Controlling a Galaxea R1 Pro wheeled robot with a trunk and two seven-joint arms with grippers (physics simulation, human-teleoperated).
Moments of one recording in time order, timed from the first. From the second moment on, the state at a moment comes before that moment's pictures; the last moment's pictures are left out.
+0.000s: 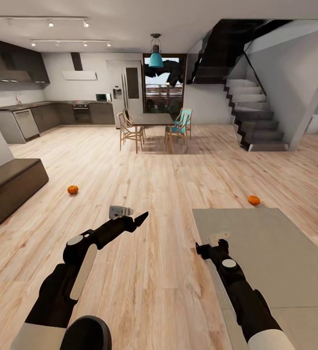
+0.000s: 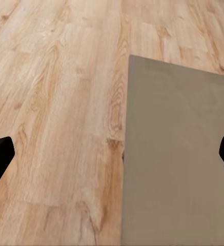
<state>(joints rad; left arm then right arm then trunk) -0.51 -0.03 -0.09 -1.45 0.23 0.46 -0.43 -0.47 0.04 0.04 -1.09 0.23 0.34 0.01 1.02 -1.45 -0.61</state>
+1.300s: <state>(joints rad) -0.51 -0.03 -0.09 -1.45 0.23 0.46 -0.43 -0.47 0.04 0.04 -1.09 0.23 0.33 0.01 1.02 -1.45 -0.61</state>
